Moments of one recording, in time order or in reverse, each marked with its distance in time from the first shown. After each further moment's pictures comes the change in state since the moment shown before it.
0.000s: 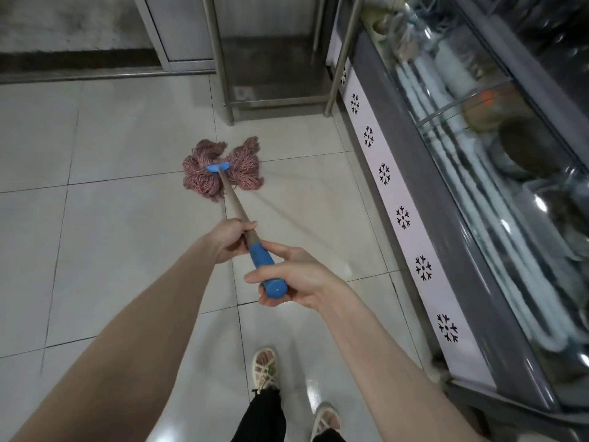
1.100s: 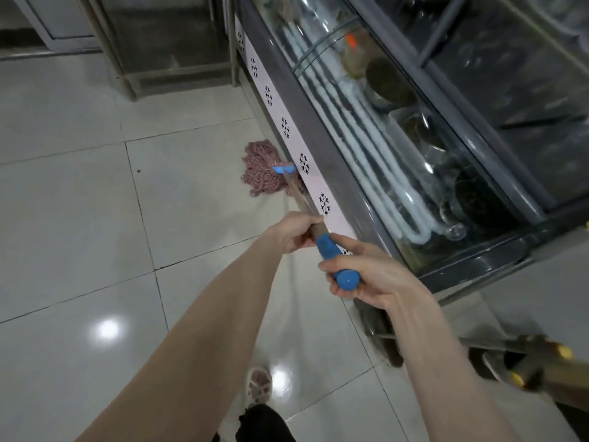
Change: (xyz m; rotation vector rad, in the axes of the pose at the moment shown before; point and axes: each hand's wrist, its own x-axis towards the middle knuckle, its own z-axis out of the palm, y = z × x) left_hand -0.146 -0.232 0.411 0.125 -0.364 -0.014; right_hand -0.316 0.244 -0.249 0.268 0.370 -0.091
